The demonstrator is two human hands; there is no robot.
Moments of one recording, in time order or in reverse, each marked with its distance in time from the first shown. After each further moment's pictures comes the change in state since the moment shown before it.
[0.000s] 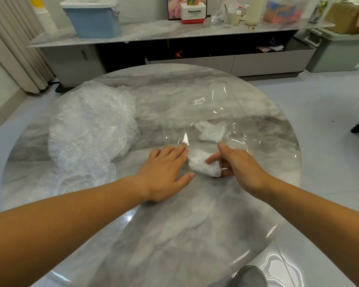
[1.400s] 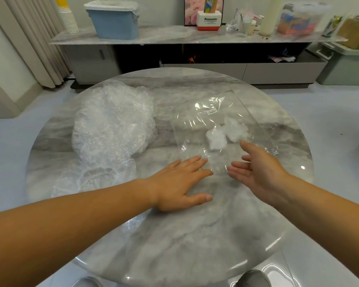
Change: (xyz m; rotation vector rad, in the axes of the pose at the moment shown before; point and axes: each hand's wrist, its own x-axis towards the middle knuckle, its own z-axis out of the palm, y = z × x) left_hand -0.037 -0.002 -0.010 -0.201 -0.164 0.168; right_hand -0.018 -0.042 0.027 0.410 0.340 0.358
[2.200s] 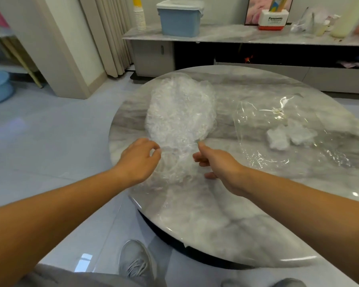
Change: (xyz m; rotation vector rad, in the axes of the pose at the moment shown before) left_hand -0.183 -0.094 0.001 -0.378 0.484 -0.814; right_hand -0.047 0.068 0.171 -0.639 -0.527 -0.151
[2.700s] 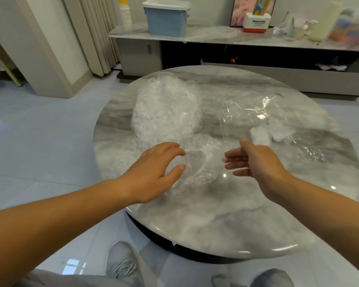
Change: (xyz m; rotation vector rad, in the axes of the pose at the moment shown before) left_hand -0.037 0.054 0.017 0.019 -0.080 0.480; right_hand -0.046 0.018 -0.081 0.147 0.286 -0.079
